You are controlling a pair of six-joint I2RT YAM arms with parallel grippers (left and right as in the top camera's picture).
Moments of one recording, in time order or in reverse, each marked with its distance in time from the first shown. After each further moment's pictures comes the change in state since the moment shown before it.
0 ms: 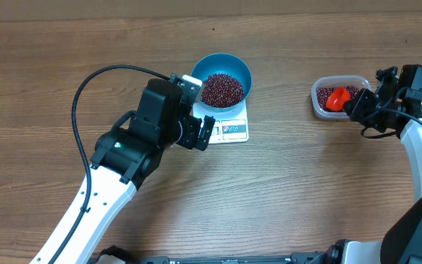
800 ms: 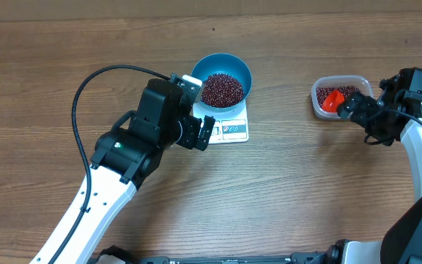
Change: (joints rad) left arm 0.000 0.000 0.000 0.000 0.000 0.000; right arm 0.000 0.001 0.000 -0.098 0.181 0.036
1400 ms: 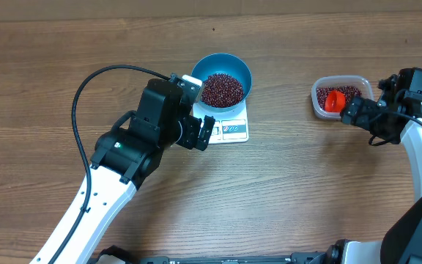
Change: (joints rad) left arm 0.000 0.000 0.000 0.000 0.000 0.000; right arm 0.000 0.000 0.000 0.002 0.074 -0.160
